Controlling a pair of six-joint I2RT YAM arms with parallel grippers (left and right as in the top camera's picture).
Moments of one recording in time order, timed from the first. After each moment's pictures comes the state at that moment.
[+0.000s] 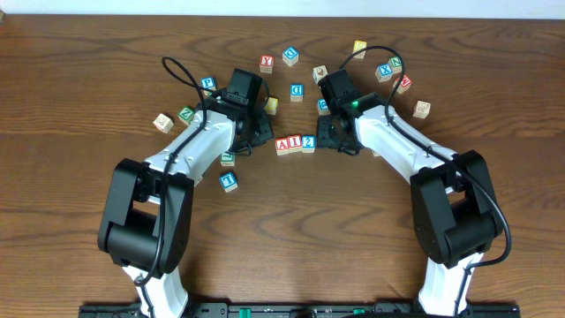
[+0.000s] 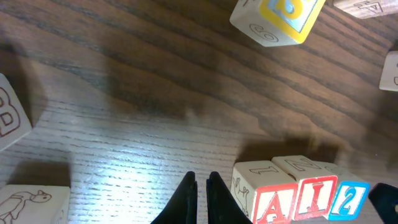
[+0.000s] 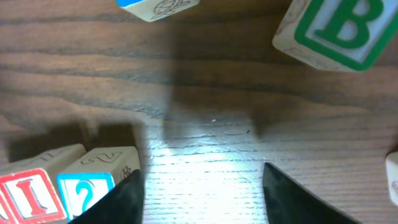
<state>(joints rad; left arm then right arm) -0.34 1.92 1.28 -0.57 0.14 -0.64 0.43 2.02 1.40 -0.69 0.02 0.51</state>
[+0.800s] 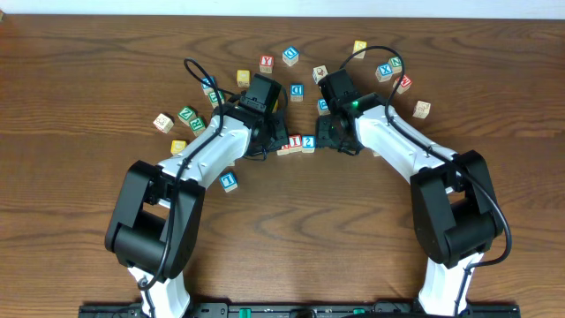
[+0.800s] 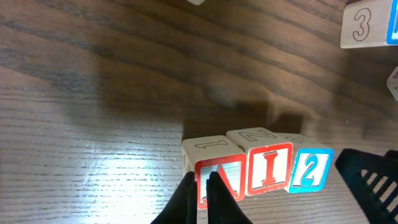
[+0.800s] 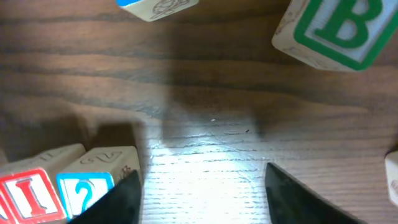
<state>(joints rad) -0.43 1.92 1.28 -0.55 0.15 -0.65 0.43 2.02 1.40 -0.69 0.02 0.50</state>
